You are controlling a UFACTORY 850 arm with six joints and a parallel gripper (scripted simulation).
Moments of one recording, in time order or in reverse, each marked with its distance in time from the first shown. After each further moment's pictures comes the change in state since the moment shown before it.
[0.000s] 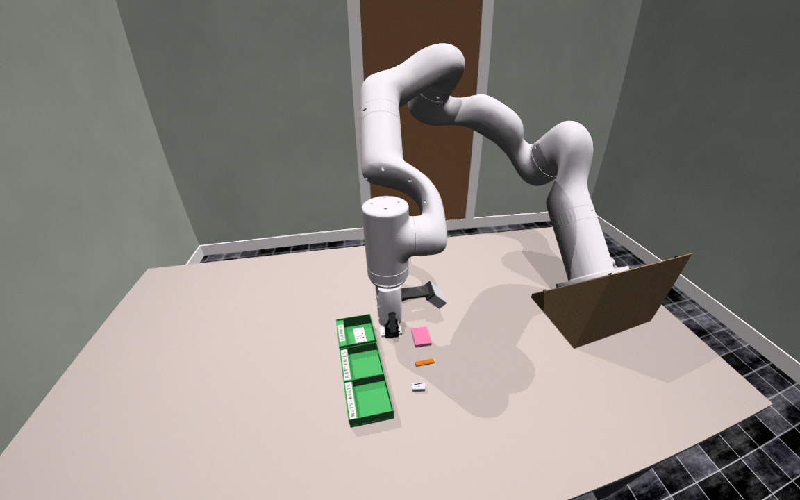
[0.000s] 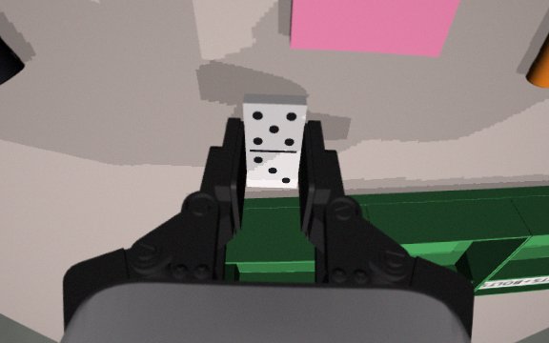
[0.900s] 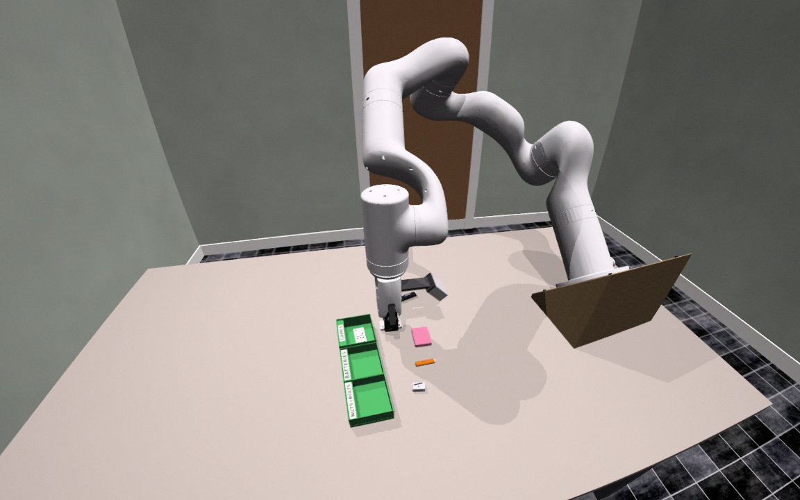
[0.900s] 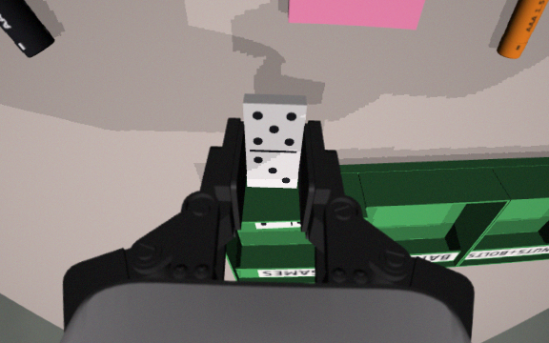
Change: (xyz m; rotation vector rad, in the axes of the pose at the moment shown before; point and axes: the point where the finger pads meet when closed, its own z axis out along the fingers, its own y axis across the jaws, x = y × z) arm 0.000 0.000 -0.023 0.000 -0.001 0.000
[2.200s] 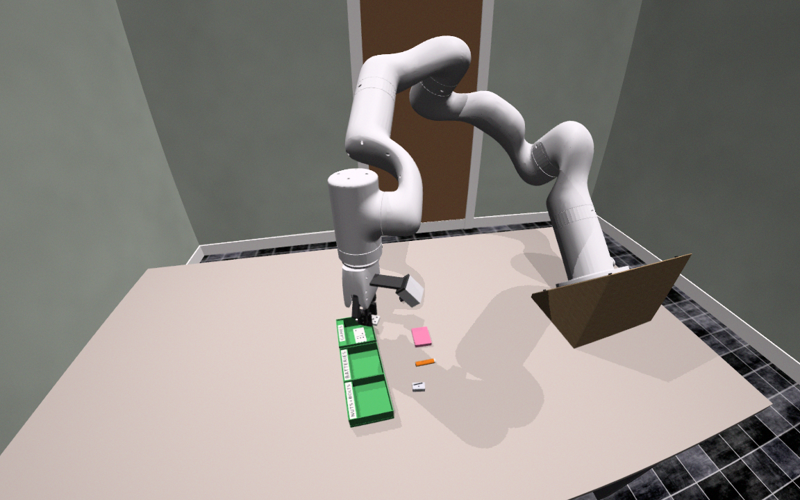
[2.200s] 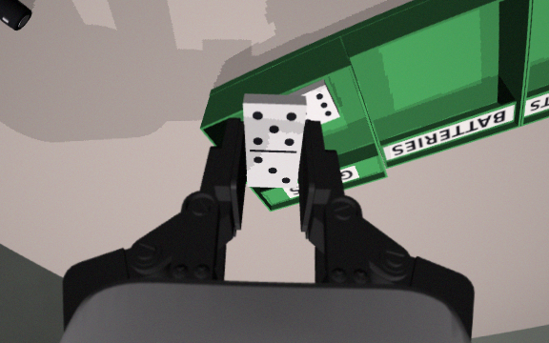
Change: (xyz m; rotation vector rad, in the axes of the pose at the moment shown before) arm -0.051 0.008 -0.036 -0.005 0.005 0.390
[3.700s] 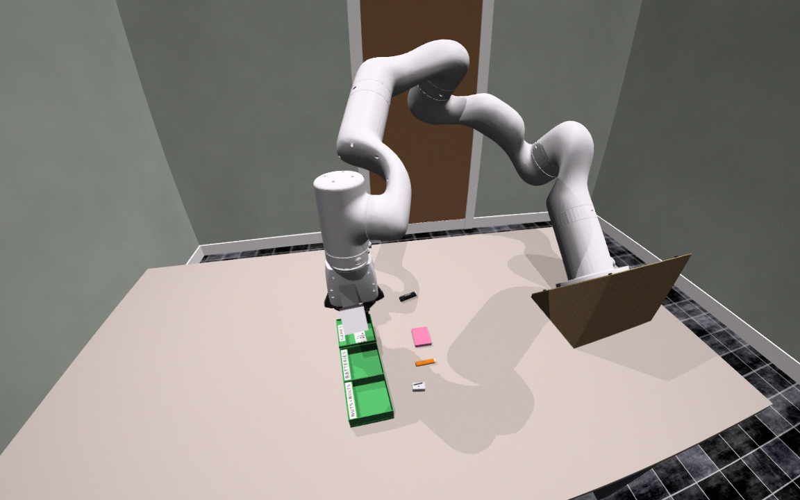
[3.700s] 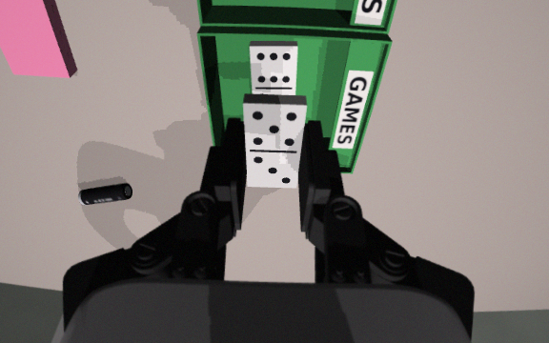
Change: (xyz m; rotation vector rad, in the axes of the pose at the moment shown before) arm -0.020 0.013 0.000 0.002 -0.007 1.079
